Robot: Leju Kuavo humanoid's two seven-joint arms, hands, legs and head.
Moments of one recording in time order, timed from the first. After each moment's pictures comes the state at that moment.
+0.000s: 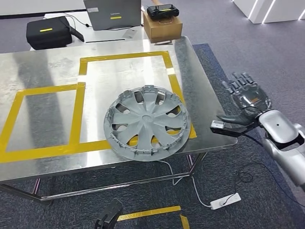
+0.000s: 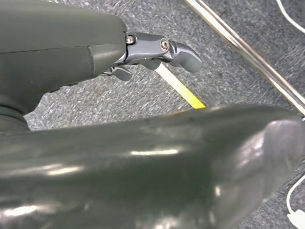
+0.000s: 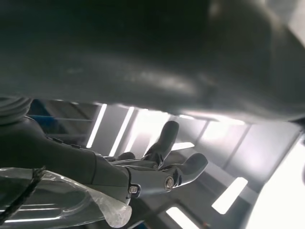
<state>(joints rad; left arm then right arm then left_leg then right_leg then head) -0.17 -0.20 0.24 -0.23 -0.91 0.21 -0.40 -0.83 -0.45 0.81 -1.15 1.19 -0.19 -0.08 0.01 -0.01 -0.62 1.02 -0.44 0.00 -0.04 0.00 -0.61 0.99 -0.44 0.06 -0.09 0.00</state>
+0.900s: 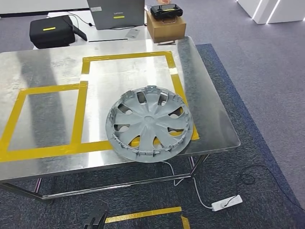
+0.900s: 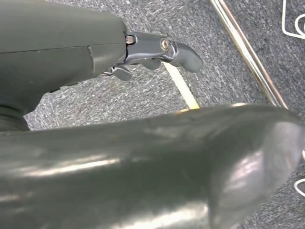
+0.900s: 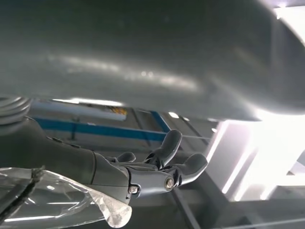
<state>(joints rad) -0.13 -0.19 0.35 -0.23 -0.79 0.29 -0.43 0.23 -0.56 -0.55 -1.49 1.22 -0.44 -0.36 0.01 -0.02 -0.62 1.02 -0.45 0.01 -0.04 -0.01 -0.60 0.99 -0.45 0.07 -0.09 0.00</state>
